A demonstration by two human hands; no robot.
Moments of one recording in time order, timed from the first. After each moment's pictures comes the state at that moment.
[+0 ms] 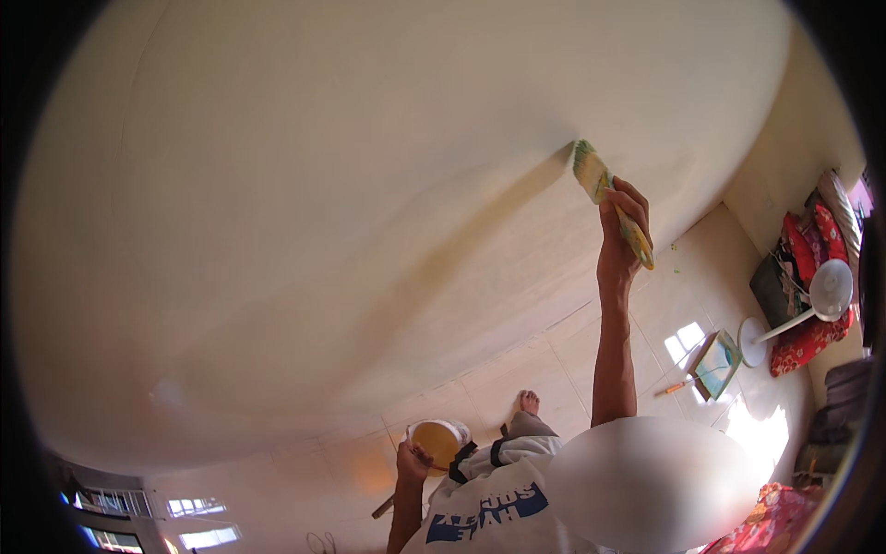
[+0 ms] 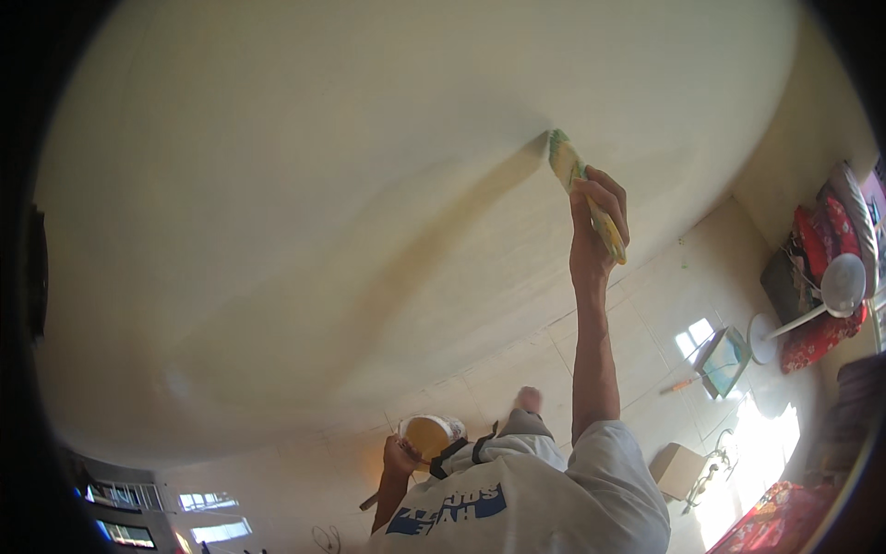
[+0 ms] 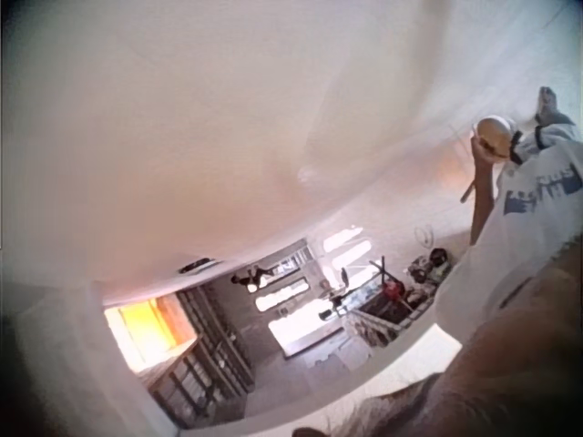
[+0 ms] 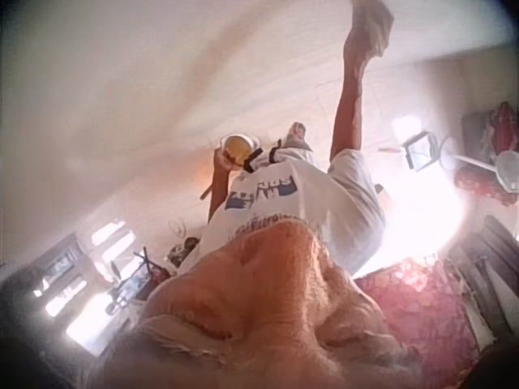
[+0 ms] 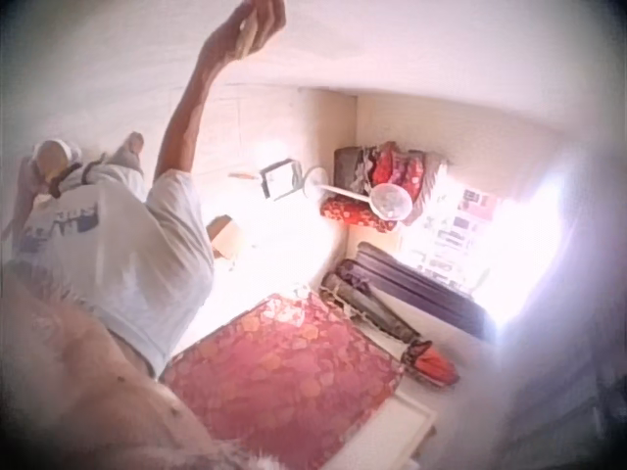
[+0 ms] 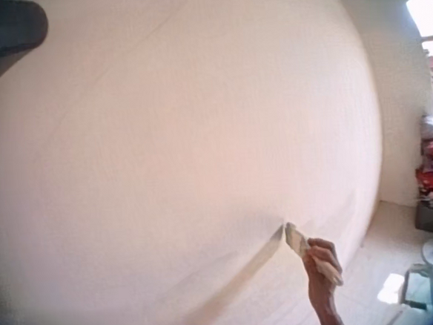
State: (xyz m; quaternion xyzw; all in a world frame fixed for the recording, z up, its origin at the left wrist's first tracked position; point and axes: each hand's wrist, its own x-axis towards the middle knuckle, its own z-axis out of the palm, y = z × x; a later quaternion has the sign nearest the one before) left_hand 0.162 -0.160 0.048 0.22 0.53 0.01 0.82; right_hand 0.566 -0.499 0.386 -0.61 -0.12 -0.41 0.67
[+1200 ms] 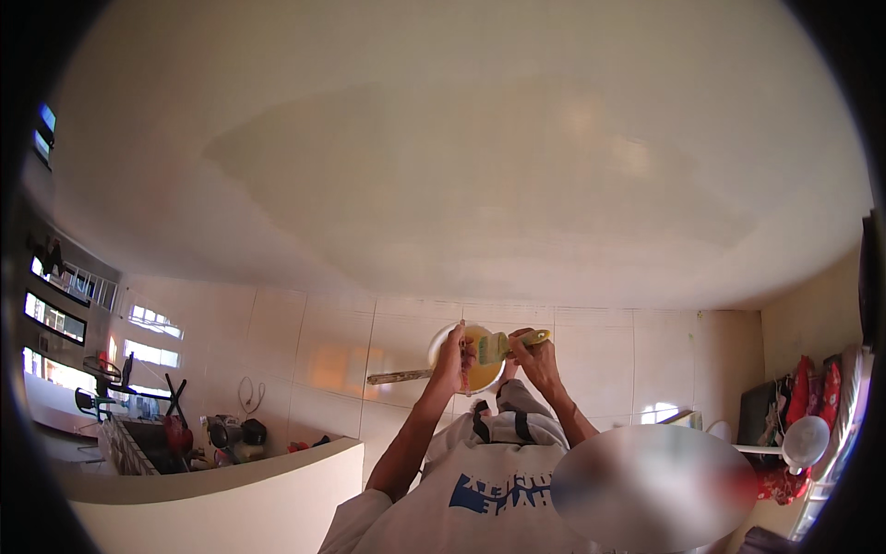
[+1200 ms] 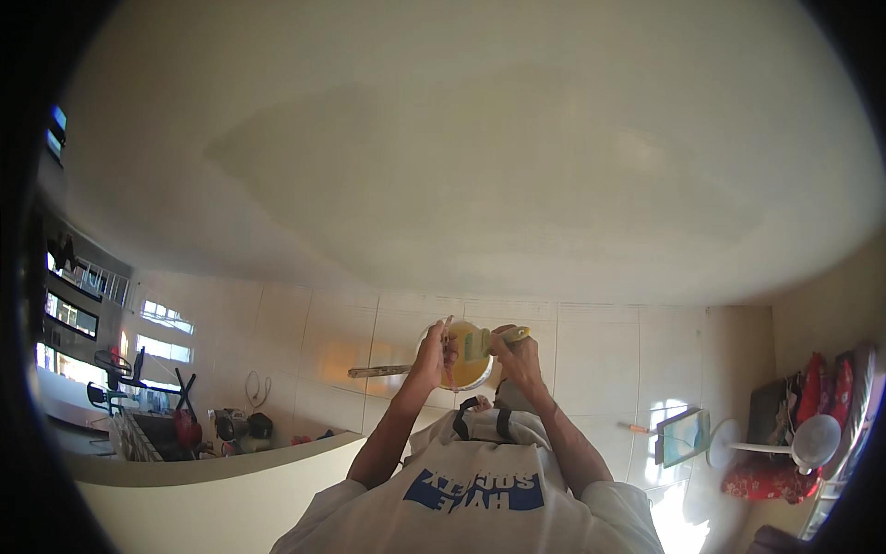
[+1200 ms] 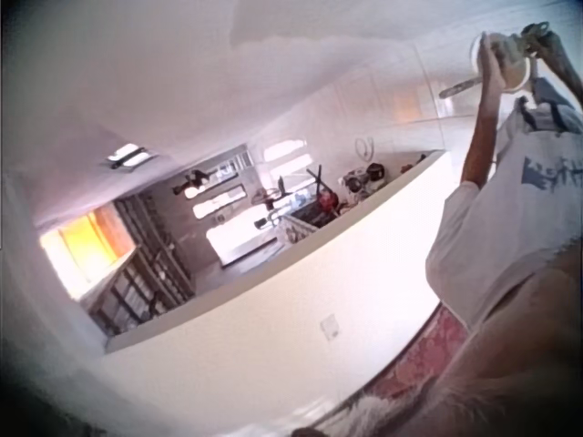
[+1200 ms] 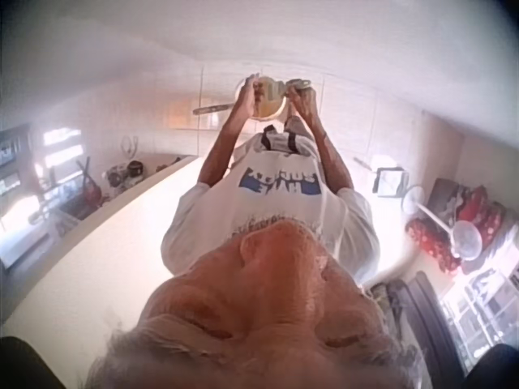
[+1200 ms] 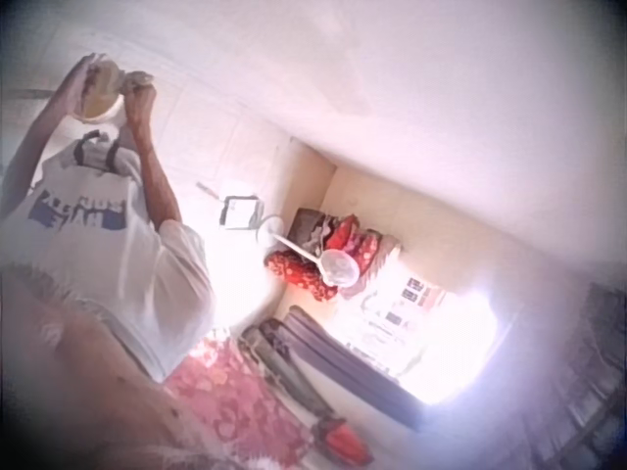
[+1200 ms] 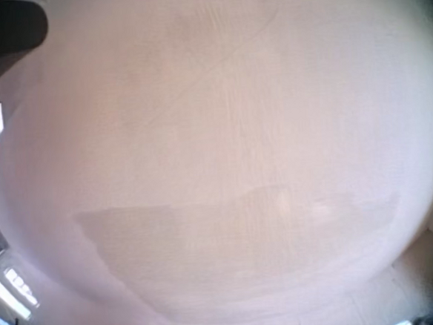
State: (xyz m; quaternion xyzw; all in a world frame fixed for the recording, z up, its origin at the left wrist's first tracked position) left_hand 0.219 -0.364 0.199 0.40 0.46 0.06 0.79; right_hand 0.340 -0.533 0.212 -0.71 -0.18 0.32 0.61
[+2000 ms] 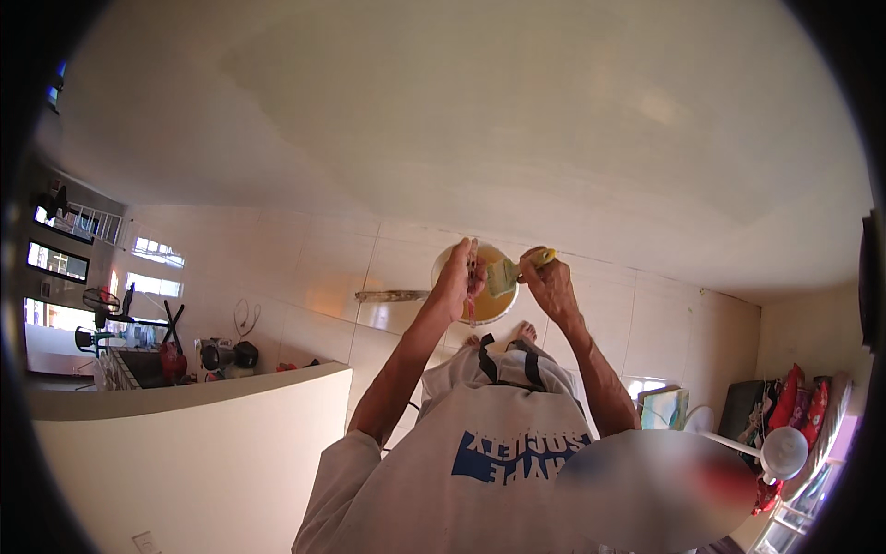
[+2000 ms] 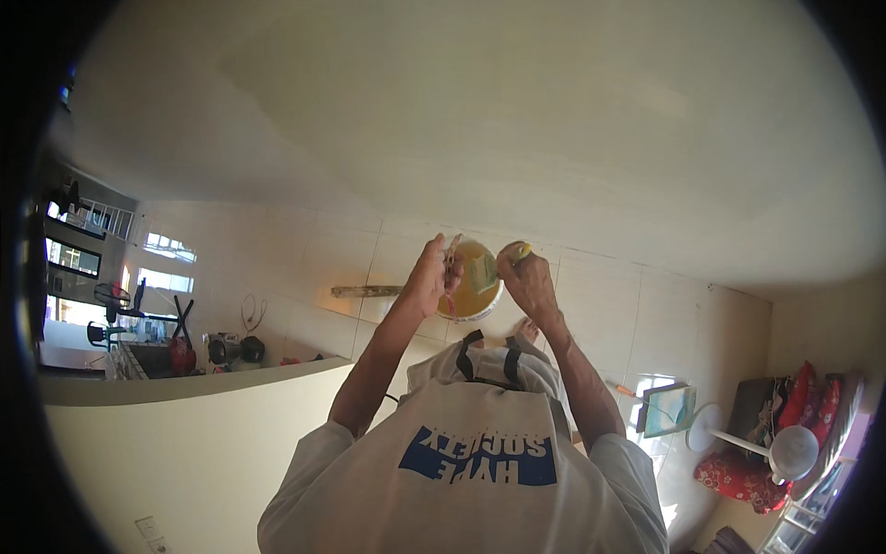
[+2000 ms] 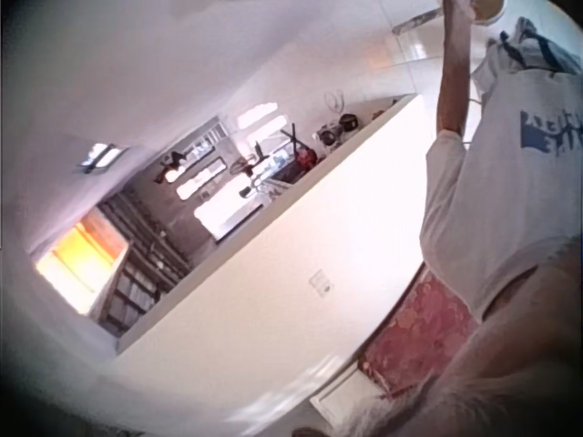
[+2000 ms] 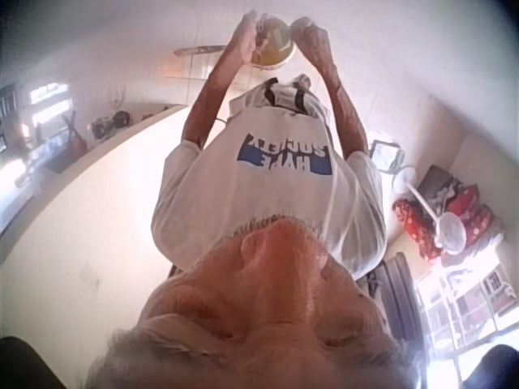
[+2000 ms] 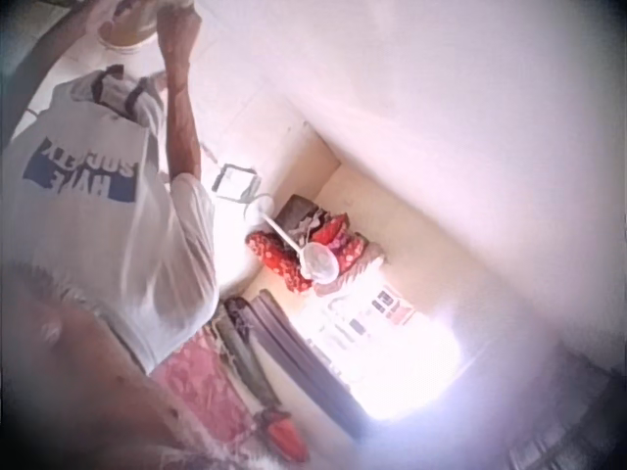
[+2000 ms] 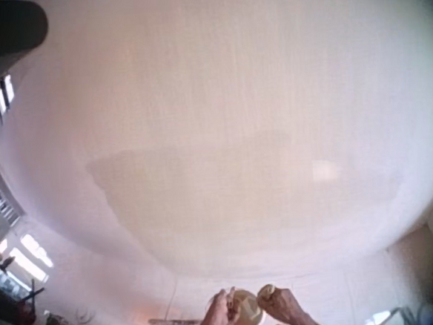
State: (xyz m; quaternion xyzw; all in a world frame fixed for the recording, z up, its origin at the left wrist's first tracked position) left_hand 0.192 -0.404 0.250 0.40 0.39 0.08 0.83; right_hand 0.331 -0.565 0.268 -0.74 -0.38 0.23 0.51
